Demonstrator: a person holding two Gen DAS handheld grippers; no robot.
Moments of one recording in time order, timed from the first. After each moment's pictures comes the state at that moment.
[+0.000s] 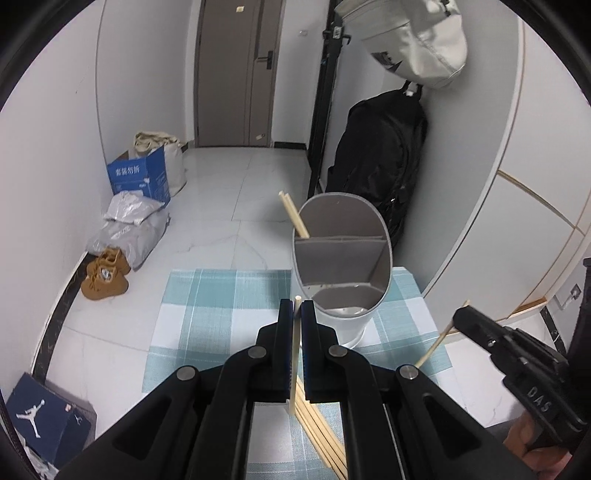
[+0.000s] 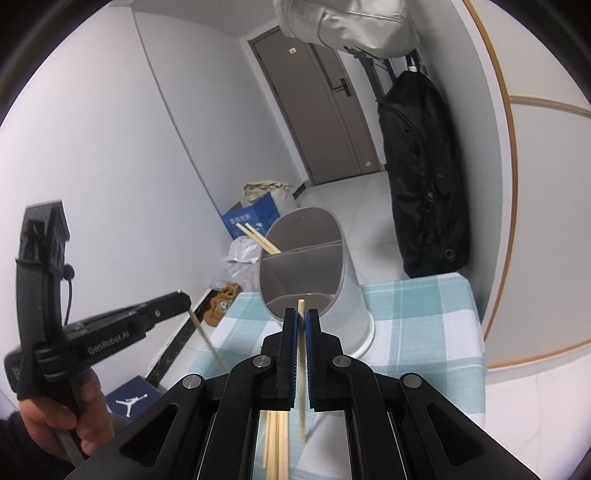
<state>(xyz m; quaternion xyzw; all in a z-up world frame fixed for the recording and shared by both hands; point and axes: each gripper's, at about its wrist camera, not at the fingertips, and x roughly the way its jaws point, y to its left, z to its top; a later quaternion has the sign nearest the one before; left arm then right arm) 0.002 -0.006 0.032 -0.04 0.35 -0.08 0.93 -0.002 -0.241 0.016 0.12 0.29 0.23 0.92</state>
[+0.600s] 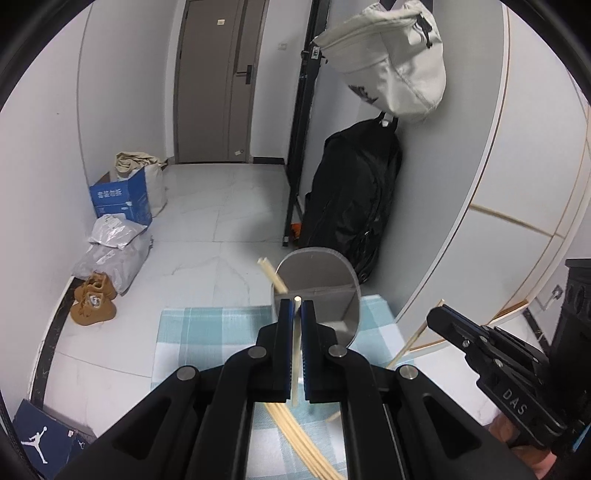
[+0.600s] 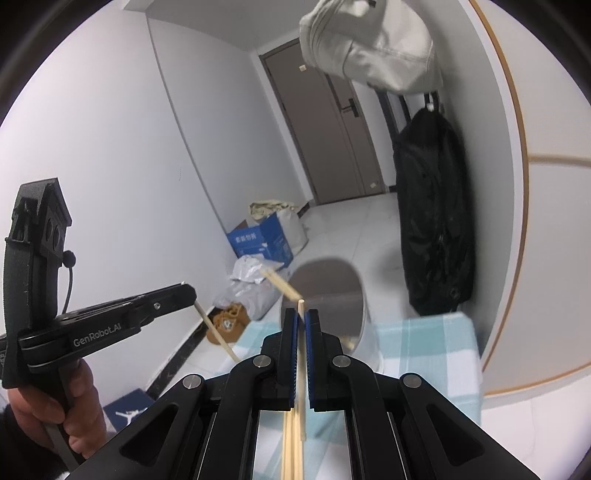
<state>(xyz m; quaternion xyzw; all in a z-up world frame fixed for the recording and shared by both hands) 0.017 -0.004 0.087 -0.05 0.33 -0.13 0.94 0.007 -0.230 0.068 0.11 0.25 0.23 0.93</state>
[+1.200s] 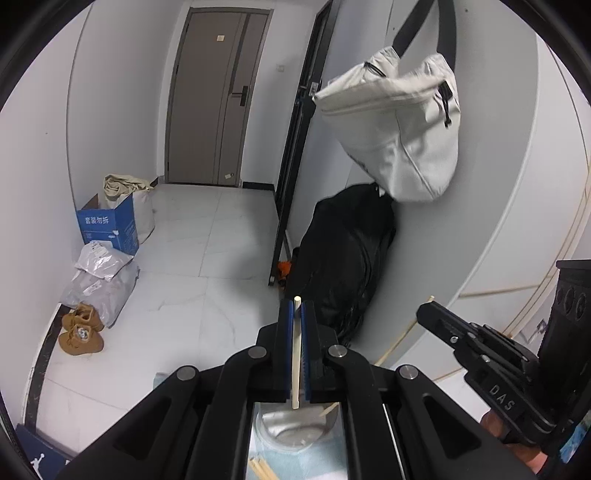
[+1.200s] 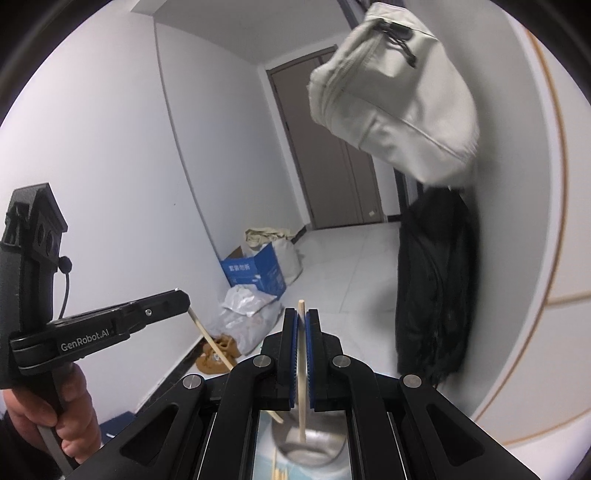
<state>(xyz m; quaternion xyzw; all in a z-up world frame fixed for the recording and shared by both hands) 0.079 -0.001 0.162 -0.08 0.29 -0.15 0.94 0.086 -0.226 0.170 0.08 0.22 0.22 0.95</state>
